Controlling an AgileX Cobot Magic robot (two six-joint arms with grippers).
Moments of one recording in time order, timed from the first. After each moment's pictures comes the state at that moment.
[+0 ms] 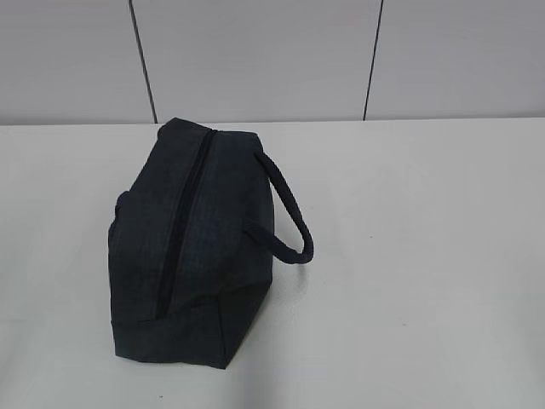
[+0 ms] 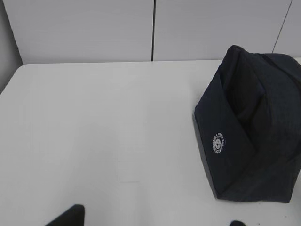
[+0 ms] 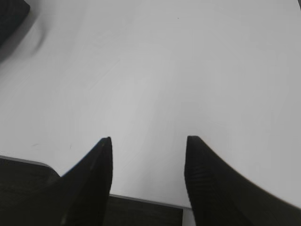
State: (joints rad) left arm -0.10 -0.01 -0.53 -0.01 1.13 0.00; right arm 0.12 -0.02 -0.51 -0.05 1.19 -0.07
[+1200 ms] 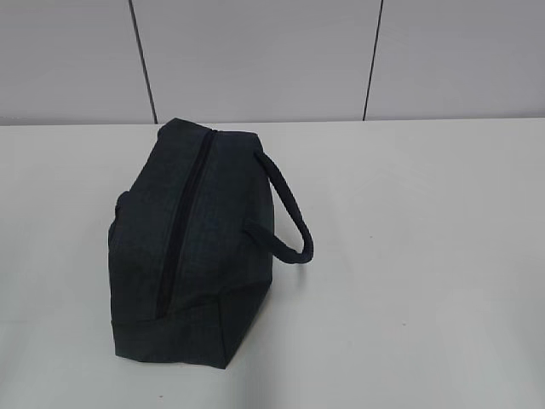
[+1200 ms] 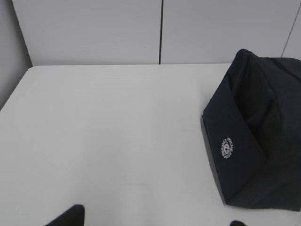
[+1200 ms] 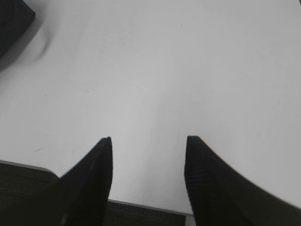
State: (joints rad) left arm -0.07 -0.01 -0.53 0.00 1.12 0.00; right arm 0.13 -0.02 -0.50 -0.05 1.15 -0.06
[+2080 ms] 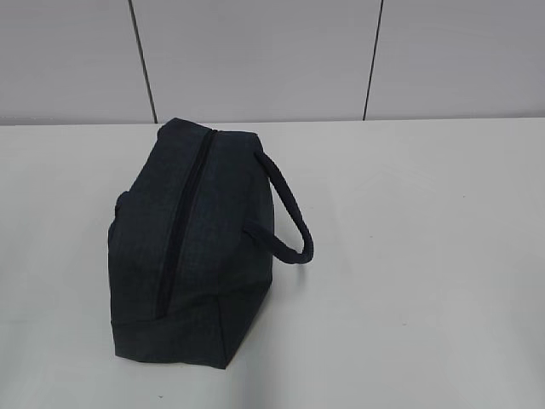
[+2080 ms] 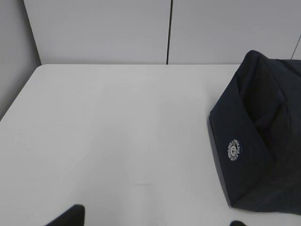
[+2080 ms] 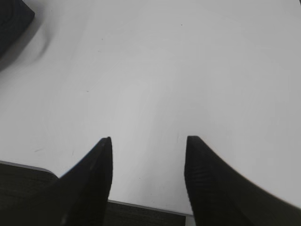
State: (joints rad) left arm -0.03 -0.01 -0.53 0.00 1.12 0.00; right arm 0.13 -0.02 -0.50 -0.05 1.15 -0.06
